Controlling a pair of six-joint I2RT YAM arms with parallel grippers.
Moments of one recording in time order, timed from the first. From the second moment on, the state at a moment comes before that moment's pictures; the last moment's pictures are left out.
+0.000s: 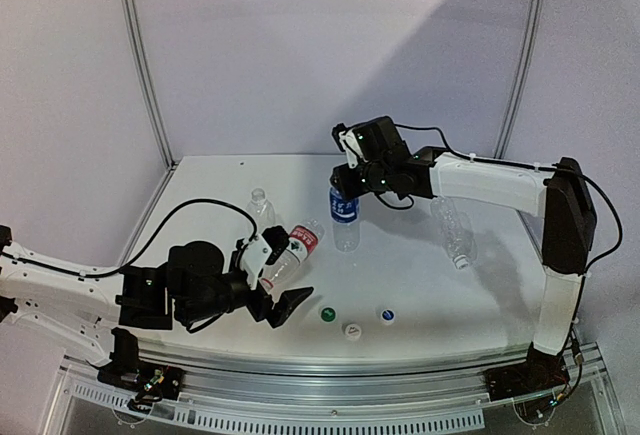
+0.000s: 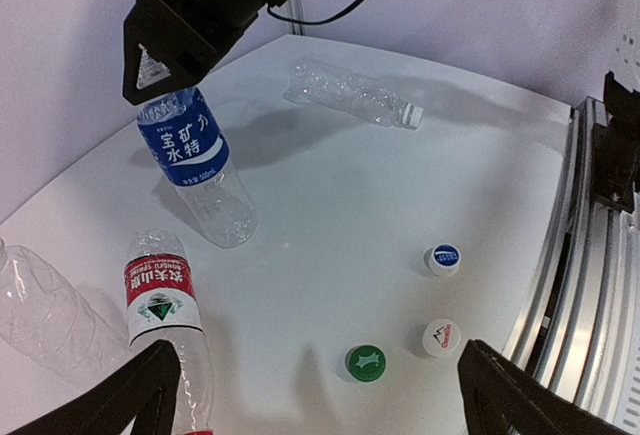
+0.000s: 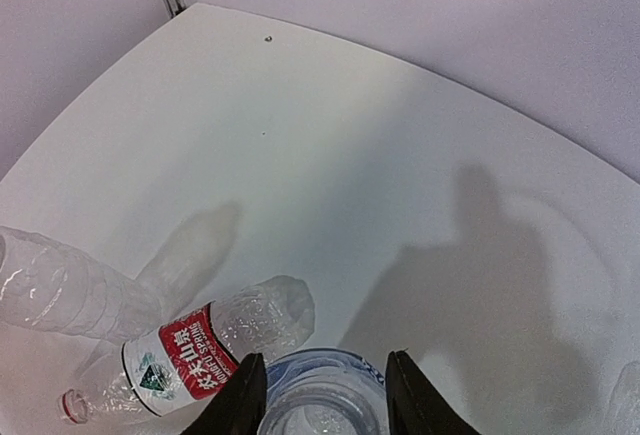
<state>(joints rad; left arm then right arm) -1.26 1.12 0.55 0.22 -0.37 -0.09 0.80 1.94 1.60 -0.25 0.17 0.20</state>
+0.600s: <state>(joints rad) -1.26 1.13 0.55 0.22 -0.37 -0.09 0.80 1.94 1.60 -0.26 0.15 0.20</state>
